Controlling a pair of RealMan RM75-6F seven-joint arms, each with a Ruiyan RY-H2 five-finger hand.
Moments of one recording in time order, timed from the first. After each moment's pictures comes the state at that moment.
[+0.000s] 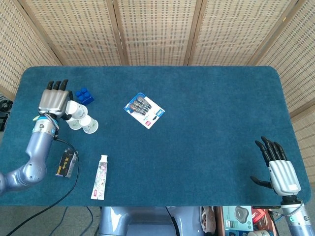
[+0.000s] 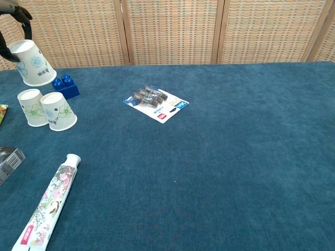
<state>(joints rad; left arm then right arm) -1.01 -1.05 -0.16 -1.70 0.27 0.97 0.82 0.13 -1.15 0.04 -1.62 -1.54 1.44 0.06</state>
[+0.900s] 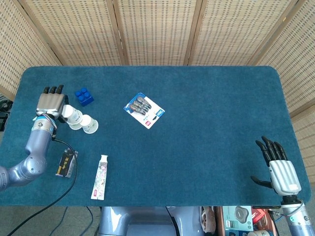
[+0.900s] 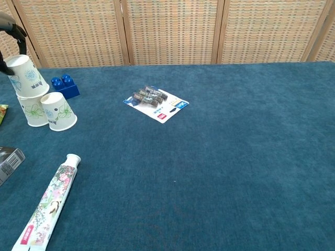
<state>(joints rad) -1.06 -1.10 -0.09 -1.59 0.16 0.90 0.82 0.12 -1.15 0.05 -1.62 -1.54 1.45 0.06</state>
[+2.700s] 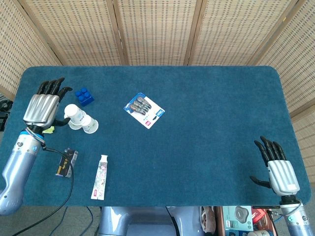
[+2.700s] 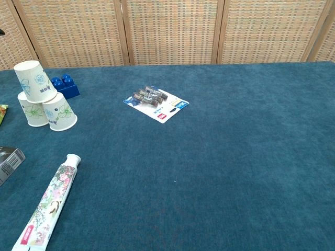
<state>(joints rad) -0.79 -0.90 -0.15 -1.97 0.78 1.17 0.44 0.13 -1.16 0.05 -1.62 -1.55 1.45 0.03</state>
